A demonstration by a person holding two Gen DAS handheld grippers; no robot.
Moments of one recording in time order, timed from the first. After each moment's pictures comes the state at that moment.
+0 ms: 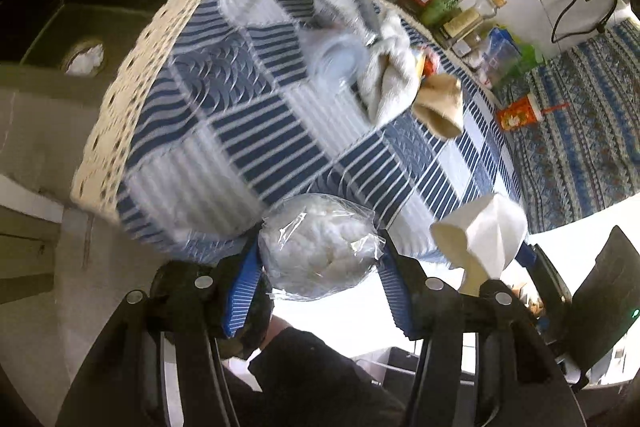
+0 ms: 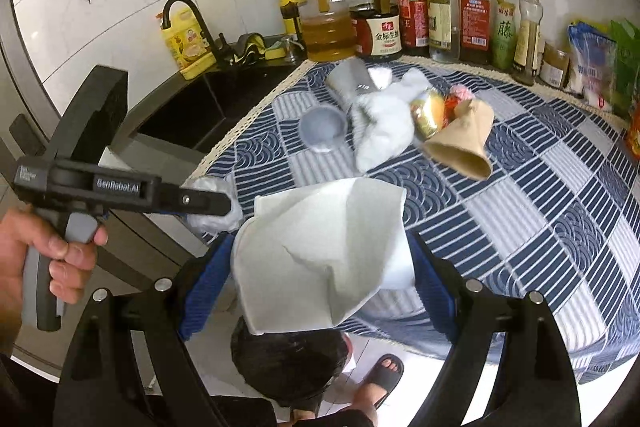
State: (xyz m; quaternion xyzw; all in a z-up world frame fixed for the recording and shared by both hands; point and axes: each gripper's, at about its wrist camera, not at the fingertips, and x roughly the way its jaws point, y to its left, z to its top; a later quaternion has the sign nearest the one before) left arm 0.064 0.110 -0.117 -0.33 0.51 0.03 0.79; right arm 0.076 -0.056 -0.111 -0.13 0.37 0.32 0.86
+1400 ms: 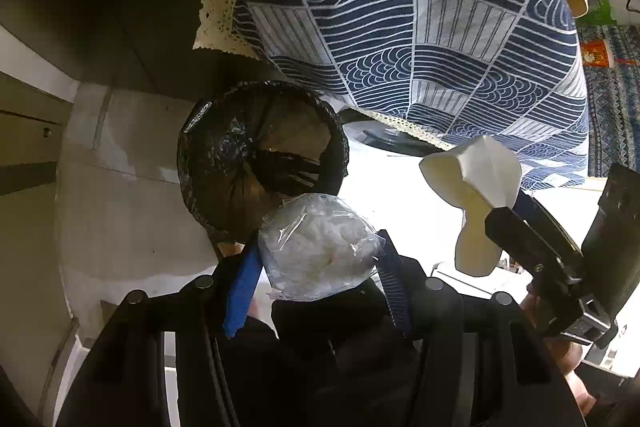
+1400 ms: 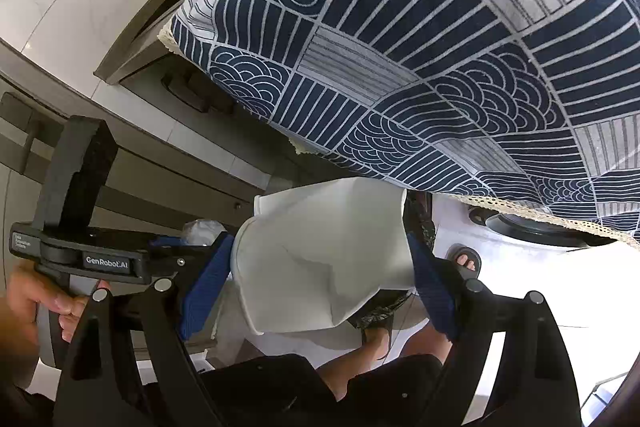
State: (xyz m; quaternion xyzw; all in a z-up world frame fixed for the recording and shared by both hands) left arm -0.059 0.093 -0.278 -0.37 0.63 0.04 0.68; right arm 0.032 -0.051 -0.285 -0.06 0.55 0.31 0.77
